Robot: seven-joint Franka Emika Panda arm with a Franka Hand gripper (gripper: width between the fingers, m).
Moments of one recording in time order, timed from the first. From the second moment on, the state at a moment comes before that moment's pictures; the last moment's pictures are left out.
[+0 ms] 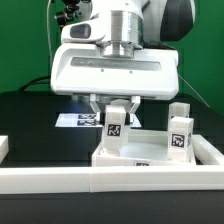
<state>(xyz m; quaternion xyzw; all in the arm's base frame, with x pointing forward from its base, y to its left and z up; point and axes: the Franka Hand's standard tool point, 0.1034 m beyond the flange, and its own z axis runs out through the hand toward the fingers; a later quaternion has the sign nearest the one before) 0.599 -0.016 0.079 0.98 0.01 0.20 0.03</state>
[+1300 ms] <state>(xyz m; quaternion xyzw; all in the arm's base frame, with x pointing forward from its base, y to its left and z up) 0.602 -0.020 0.074 0.97 0.02 0.23 0.05</state>
